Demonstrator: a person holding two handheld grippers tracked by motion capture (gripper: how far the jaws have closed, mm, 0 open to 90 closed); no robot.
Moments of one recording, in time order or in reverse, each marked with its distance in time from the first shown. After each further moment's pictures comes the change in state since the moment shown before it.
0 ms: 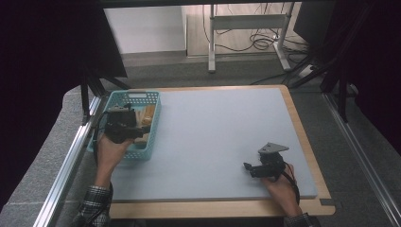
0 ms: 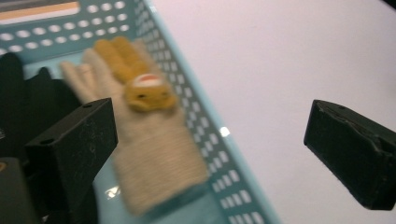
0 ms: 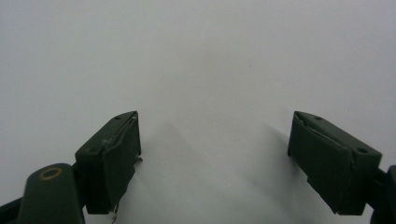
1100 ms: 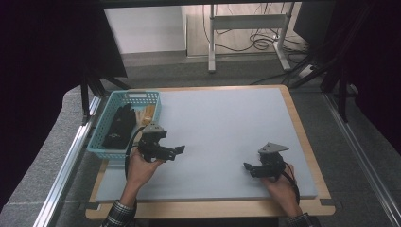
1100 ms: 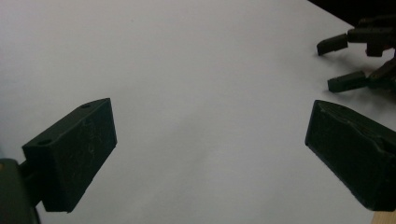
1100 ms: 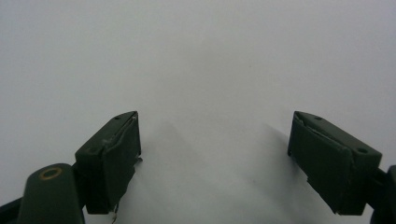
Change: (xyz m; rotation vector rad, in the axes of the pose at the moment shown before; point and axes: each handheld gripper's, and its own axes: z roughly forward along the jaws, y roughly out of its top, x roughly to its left) left arm -0.100 -0.026 0.037 -0.016 -0.192 0.178; right arm 0.000 0.000 0.000 0.001 0.000 0.000
